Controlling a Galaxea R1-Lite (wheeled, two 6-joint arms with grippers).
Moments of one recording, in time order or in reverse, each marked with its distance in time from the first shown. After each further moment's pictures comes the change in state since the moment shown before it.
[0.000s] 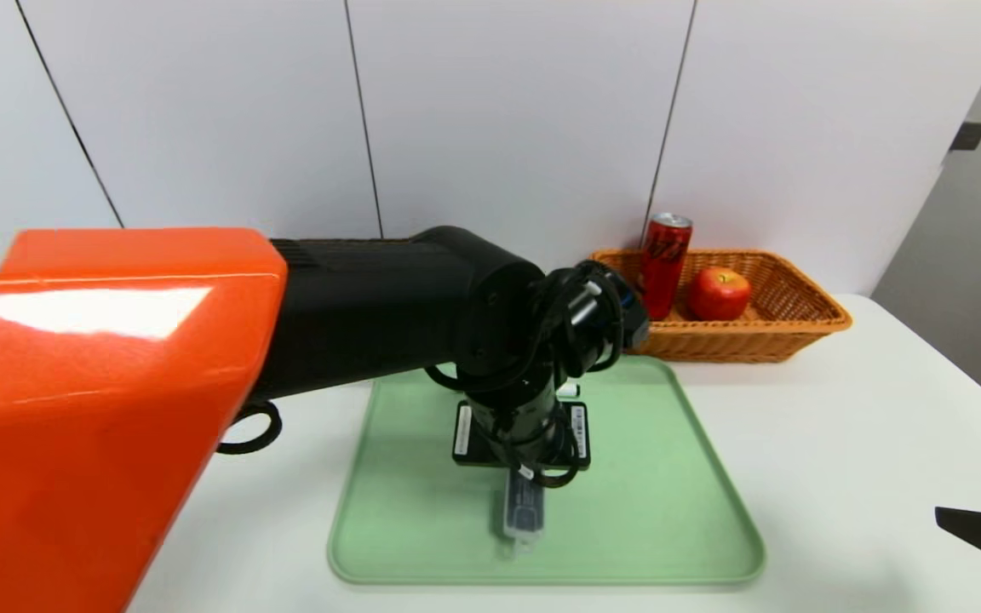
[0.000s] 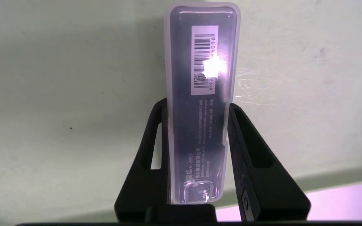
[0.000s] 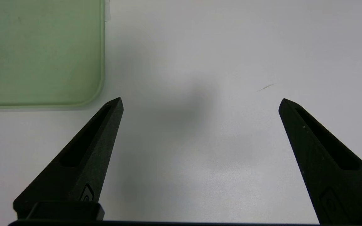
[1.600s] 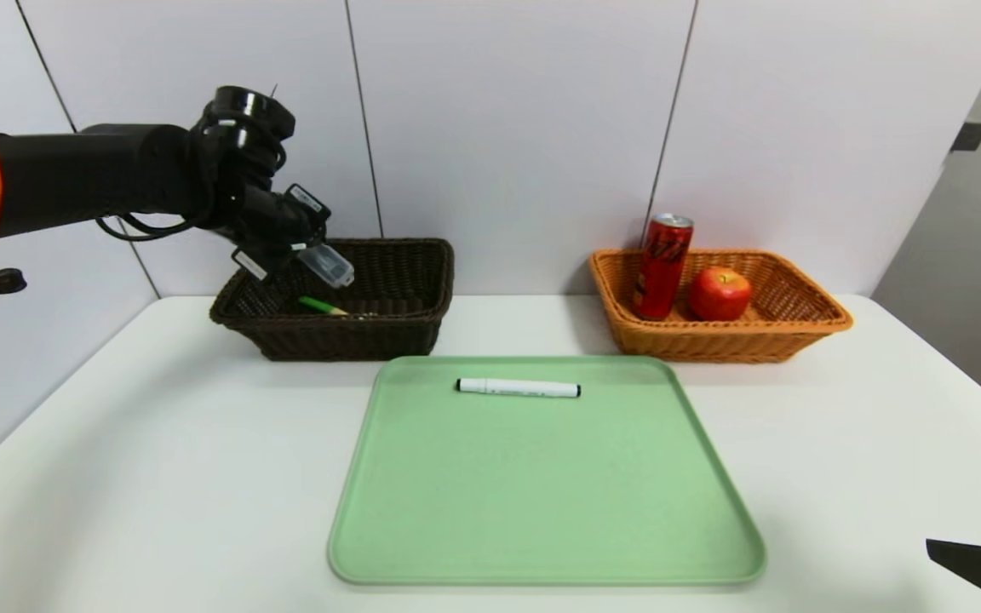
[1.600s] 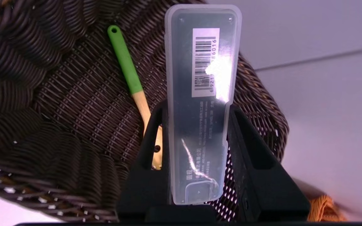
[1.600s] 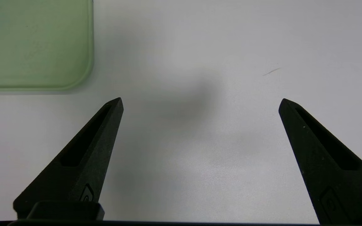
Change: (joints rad) left arm 0.714 -0.104 -0.001 -0.438 -0.033 -0.270; right arm 0.012 0.009 0.059 0.000 -0.002 0.002
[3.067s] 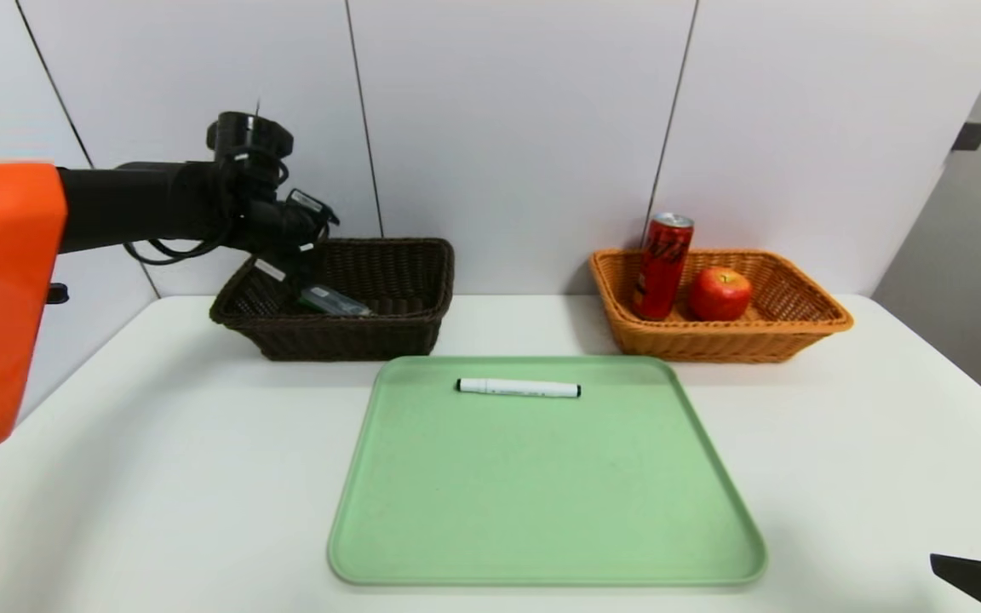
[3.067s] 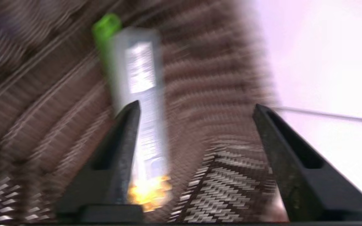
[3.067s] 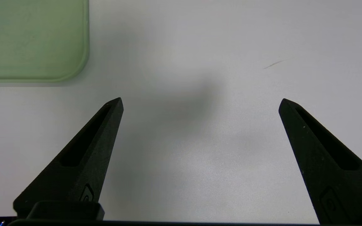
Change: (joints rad) left arm 0.045 0.093 0.000 -0.184 -0.094 -0.113; right arm 0.000 -0.018 0.027 0.000 0.002 -0.006
